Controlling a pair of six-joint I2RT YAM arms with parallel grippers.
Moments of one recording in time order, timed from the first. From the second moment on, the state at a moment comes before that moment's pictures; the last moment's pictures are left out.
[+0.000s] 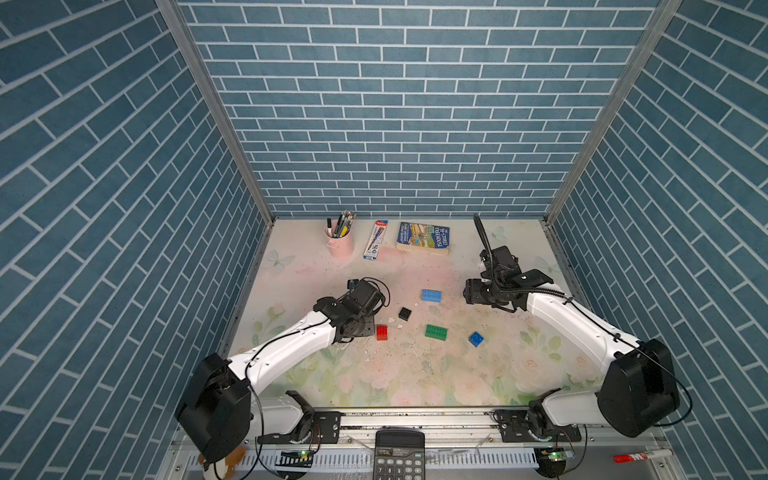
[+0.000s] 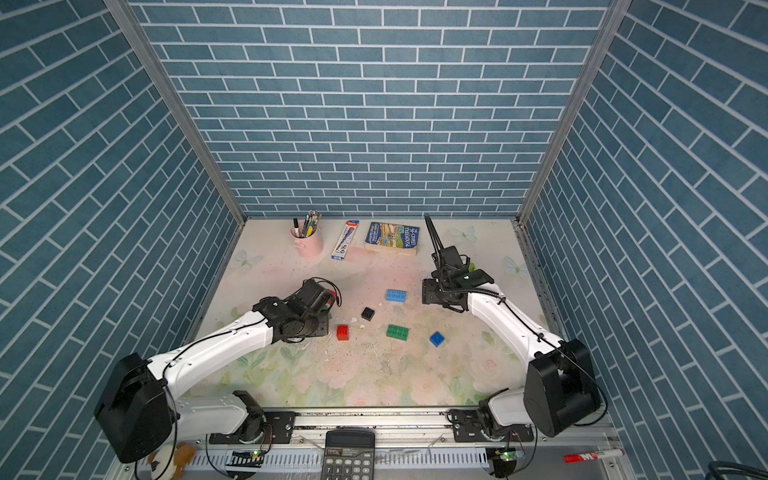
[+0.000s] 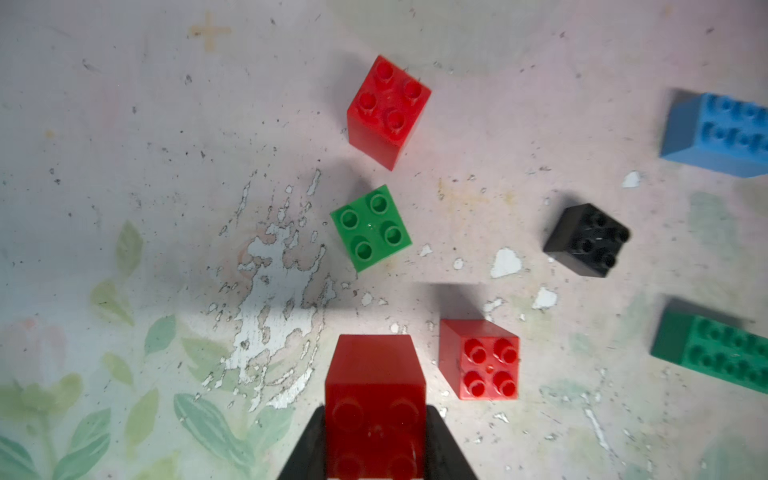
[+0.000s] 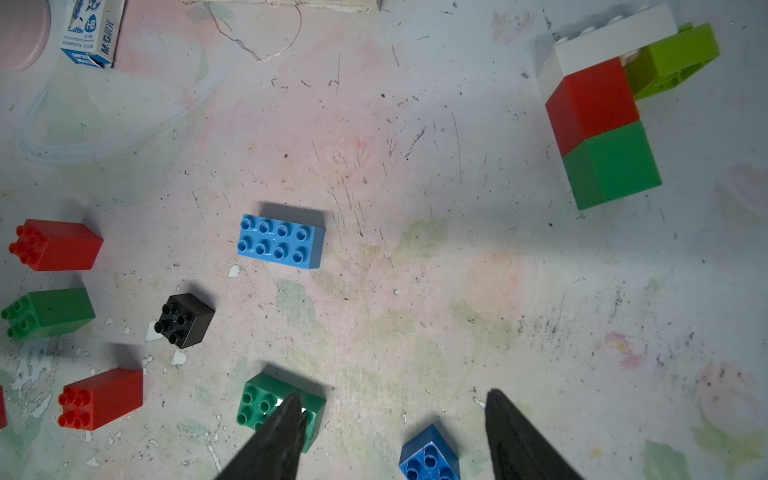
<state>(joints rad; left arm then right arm) -0.71 1.26 0.86 -0.78 -0.23 -0.72 0.48 1.38 1.05 -0.70 0.01 0.39</state>
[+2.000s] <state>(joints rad) -0.92 1.47 0.95 -0.71 -0.37 -0.91 0.48 1.22 0.97 -0.72 0.02 0.39</state>
